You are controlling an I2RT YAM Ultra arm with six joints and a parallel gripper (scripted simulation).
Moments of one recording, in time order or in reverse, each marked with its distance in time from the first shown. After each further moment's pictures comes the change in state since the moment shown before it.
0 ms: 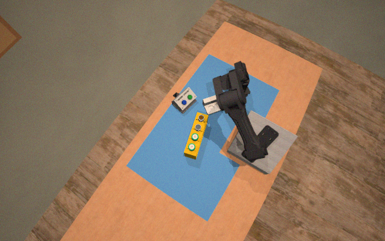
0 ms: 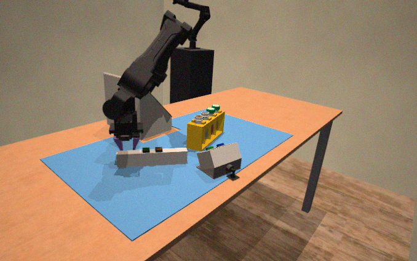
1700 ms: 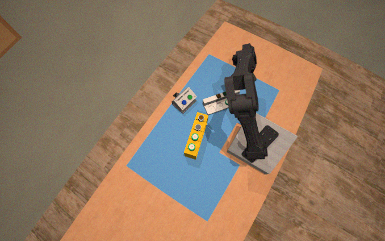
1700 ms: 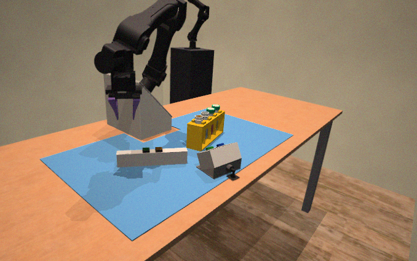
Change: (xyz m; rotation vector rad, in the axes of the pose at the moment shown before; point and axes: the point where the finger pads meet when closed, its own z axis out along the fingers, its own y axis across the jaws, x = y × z) arm -0.003 -0.001 -0.124 0.005 -0.007 0.004
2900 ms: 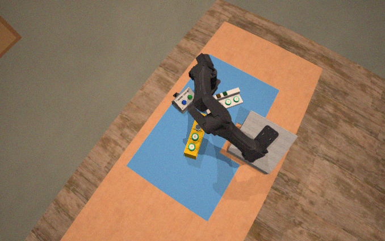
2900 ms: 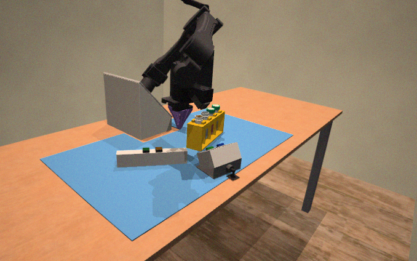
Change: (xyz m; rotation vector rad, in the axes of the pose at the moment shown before) arm -0.028 0.164 0.024 0.011 0.035 -0.630
